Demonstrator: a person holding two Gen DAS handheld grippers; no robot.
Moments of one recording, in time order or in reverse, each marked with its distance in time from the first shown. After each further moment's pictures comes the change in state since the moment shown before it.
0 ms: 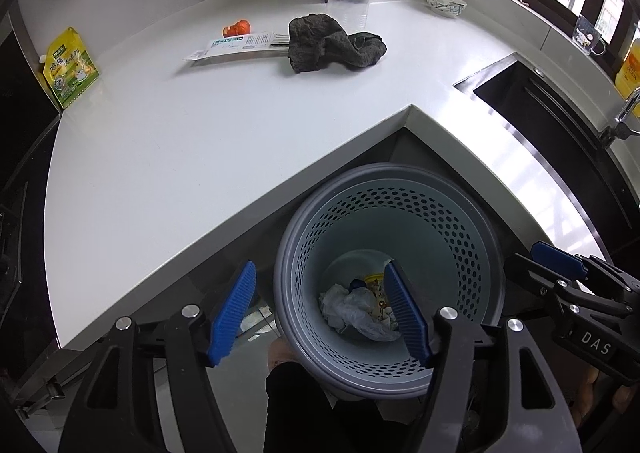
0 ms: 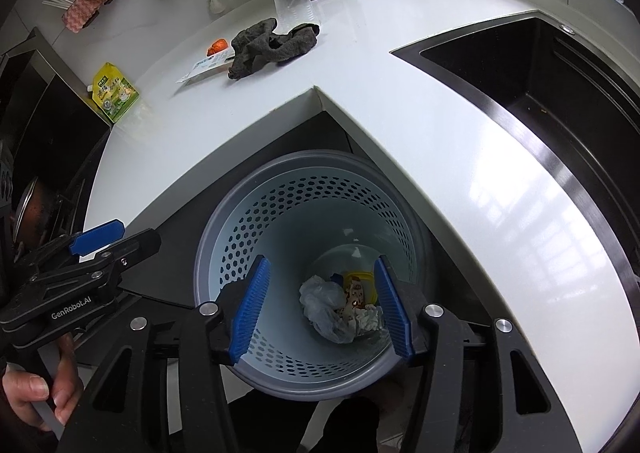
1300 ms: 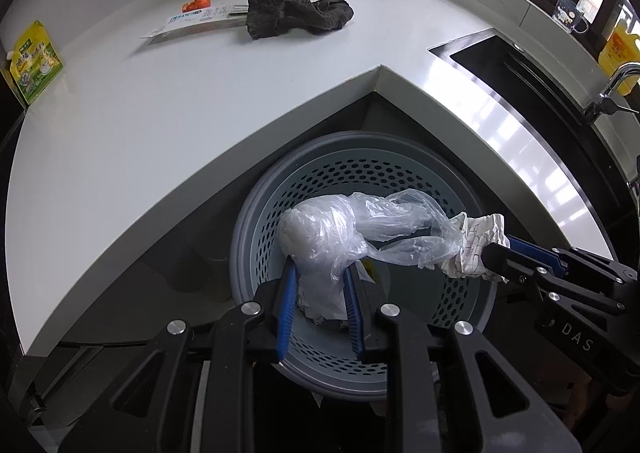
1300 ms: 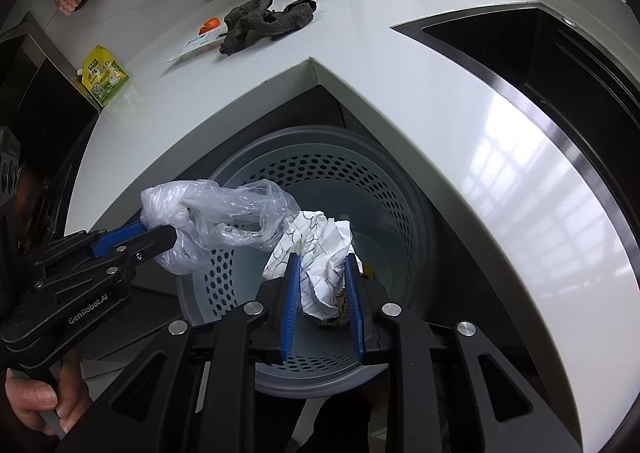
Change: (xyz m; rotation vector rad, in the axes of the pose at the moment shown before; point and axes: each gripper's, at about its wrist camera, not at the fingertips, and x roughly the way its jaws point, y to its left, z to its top) left arm 0.039 -0.014 -0.019 0.051 0.045 -0.095; right arm 0.028 0.000 -0.019 0.002 0.055 -0.040
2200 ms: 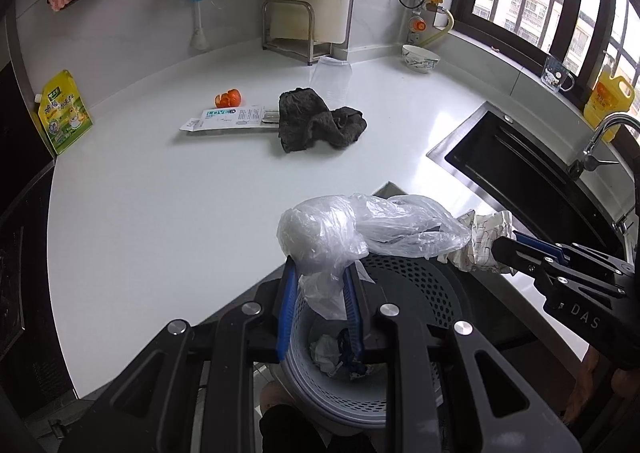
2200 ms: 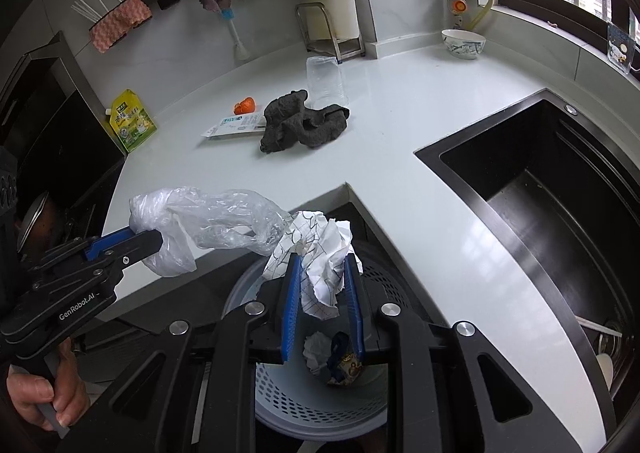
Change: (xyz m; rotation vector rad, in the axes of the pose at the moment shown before) left arm -0.079 0.020 0.037 -0.003 -0.220 0.011; right arm -0.069 0.026 0.053 -0.075 -0.198 0.010
